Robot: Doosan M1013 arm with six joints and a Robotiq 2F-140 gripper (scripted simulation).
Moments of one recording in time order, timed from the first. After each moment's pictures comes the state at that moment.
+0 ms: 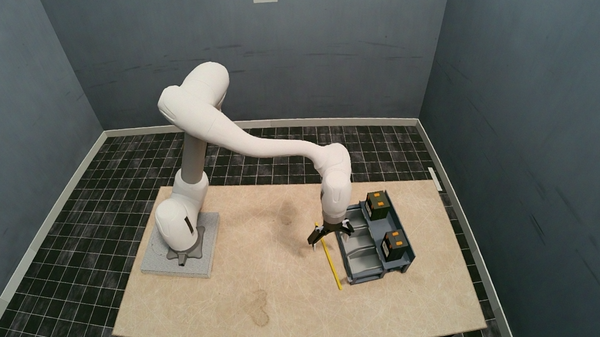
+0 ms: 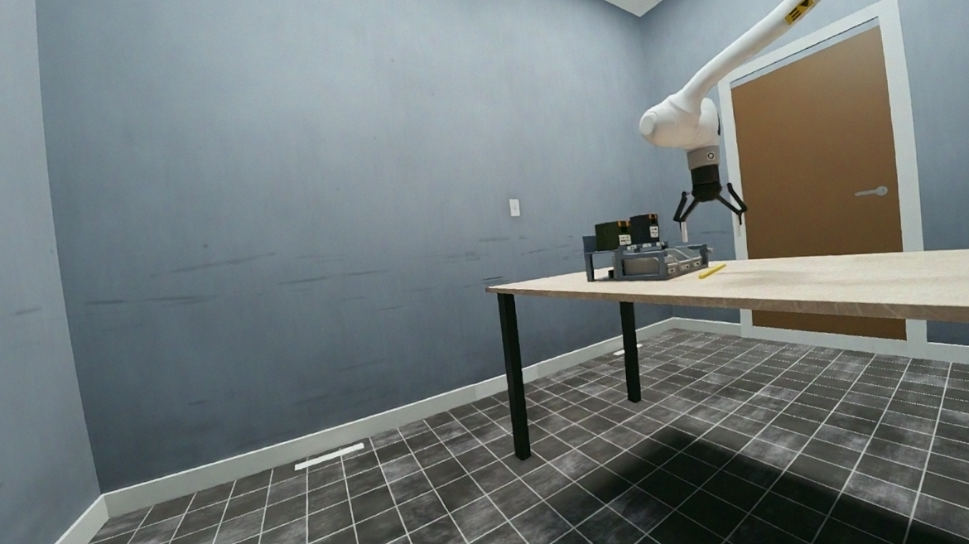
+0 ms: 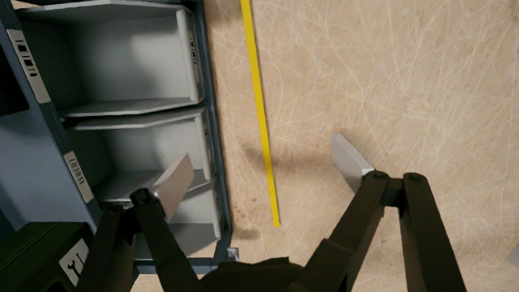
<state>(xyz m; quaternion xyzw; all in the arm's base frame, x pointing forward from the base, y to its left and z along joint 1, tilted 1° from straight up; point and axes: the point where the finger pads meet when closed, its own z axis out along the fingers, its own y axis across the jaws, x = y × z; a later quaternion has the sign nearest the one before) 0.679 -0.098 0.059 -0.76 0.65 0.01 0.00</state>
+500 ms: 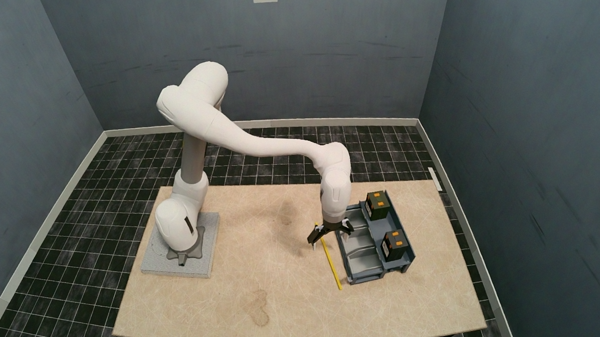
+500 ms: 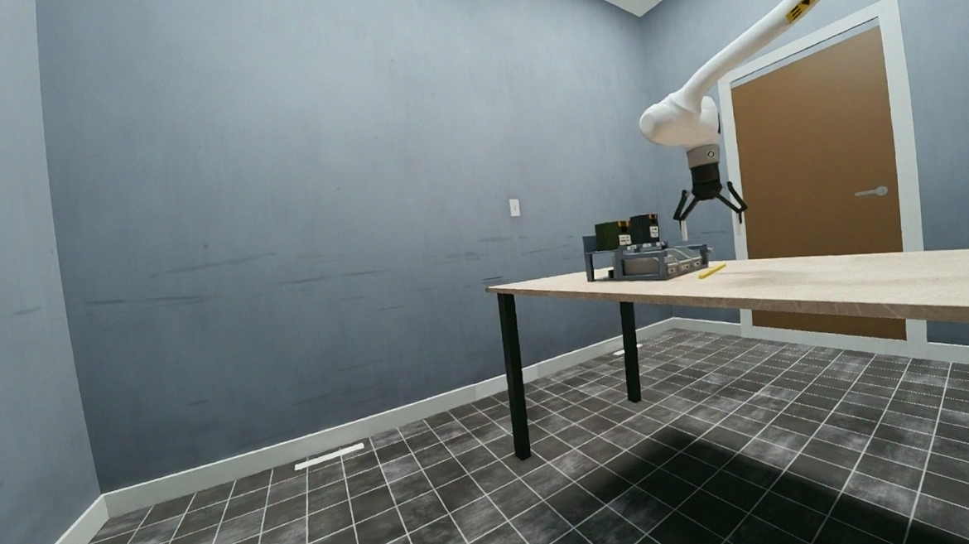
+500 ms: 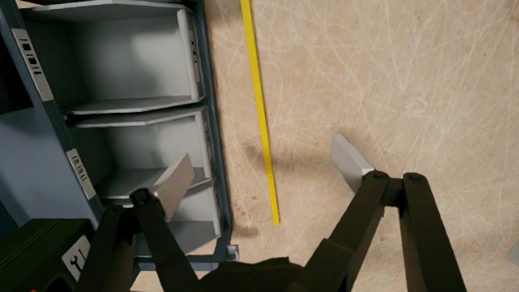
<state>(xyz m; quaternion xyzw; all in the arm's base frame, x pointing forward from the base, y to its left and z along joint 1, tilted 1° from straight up) 0.678 -0.097 0.063 -0.76 0.65 0.00 0.00</state>
